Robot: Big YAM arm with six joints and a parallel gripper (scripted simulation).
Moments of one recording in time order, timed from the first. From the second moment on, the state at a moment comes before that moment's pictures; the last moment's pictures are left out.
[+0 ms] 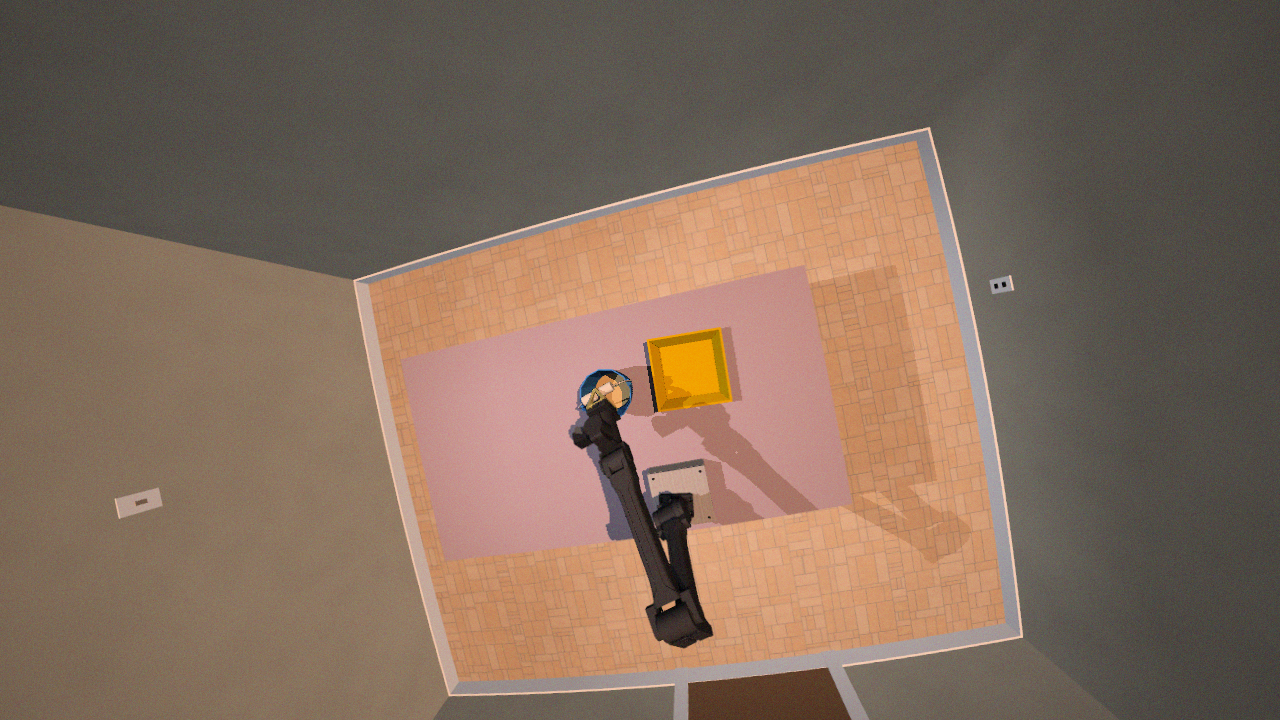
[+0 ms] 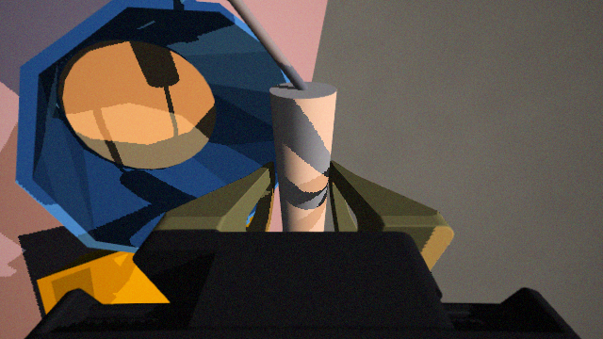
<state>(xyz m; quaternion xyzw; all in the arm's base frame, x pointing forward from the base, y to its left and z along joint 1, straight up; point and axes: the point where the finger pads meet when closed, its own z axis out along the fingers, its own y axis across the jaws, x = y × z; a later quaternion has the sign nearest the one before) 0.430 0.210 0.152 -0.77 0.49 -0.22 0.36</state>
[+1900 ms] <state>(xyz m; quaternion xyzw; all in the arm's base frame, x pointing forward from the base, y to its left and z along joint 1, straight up) 0.428 0.209 0.157 -0.76 0.49 -0.22 0.36</state>
